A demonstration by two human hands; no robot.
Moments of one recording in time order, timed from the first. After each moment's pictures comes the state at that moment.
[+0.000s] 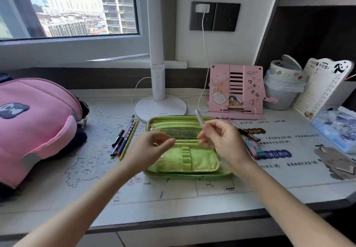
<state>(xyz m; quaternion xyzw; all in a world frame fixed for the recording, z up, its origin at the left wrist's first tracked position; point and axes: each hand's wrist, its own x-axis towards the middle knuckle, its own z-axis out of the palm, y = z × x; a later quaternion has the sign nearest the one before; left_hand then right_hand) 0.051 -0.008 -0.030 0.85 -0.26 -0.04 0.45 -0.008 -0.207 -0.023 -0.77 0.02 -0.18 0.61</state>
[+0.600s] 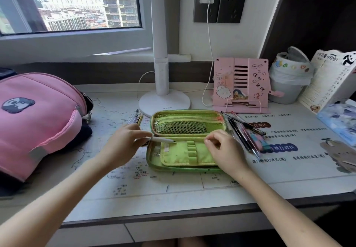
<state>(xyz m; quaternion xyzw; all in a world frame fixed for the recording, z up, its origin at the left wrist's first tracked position) 0.084 0.051 -0.046 0.91 -0.33 0.12 0.23 -0.010 -0.210 -0.073 -0.93 0.04 -0.23 0.29</state>
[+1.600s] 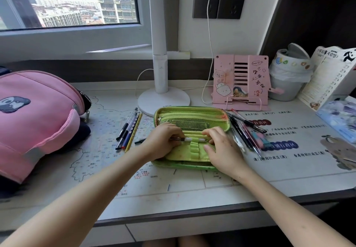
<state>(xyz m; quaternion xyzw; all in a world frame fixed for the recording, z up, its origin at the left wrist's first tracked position) 0.089 -0.026 -0.055 0.87 -0.43 0.04 0.24 -0.005 -0.204 -0.074 -0.96 0.04 -0.15 0.24</state>
